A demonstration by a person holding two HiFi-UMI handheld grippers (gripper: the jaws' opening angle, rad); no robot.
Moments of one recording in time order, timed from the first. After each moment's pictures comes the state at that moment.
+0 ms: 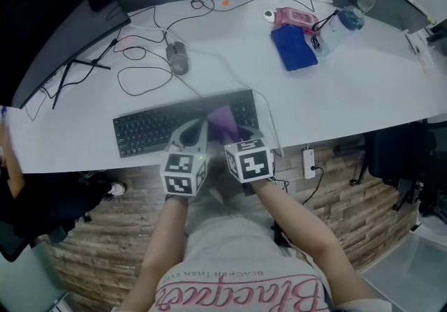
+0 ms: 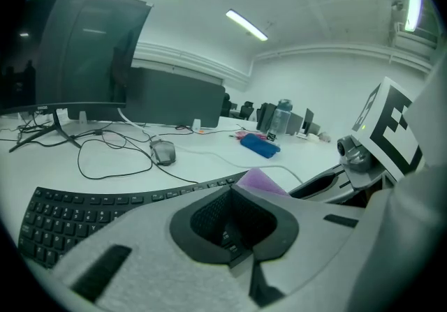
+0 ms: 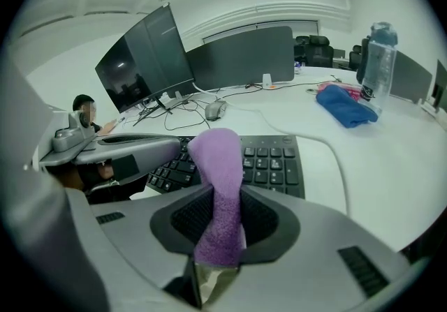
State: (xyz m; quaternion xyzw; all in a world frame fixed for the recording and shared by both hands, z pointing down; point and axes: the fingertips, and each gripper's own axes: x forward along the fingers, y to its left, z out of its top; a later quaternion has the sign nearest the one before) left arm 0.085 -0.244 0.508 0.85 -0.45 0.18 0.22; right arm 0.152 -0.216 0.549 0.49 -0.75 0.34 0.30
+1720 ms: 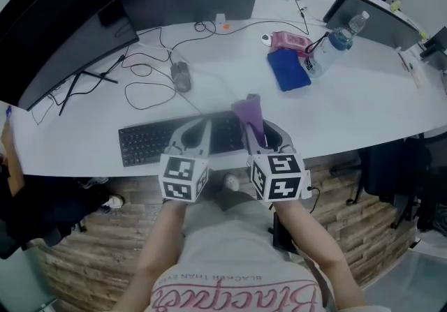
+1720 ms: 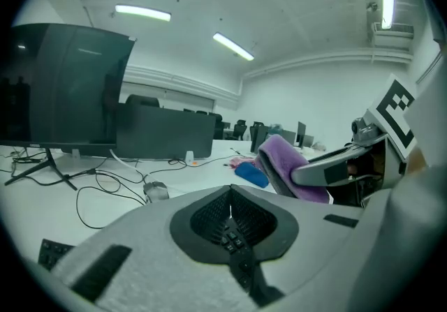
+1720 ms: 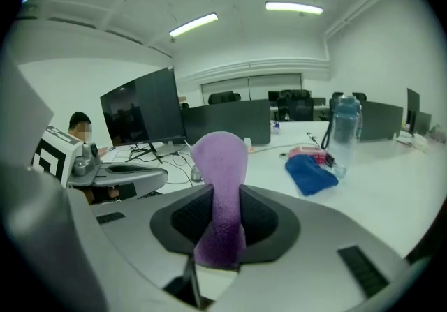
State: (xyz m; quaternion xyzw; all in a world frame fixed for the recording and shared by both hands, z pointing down) left arm 0.104 -0.262 0.426 0.87 -0.45 0.13 0.14; right arm 0.216 -0.245 0.419 0.58 -0.77 0.20 0.18
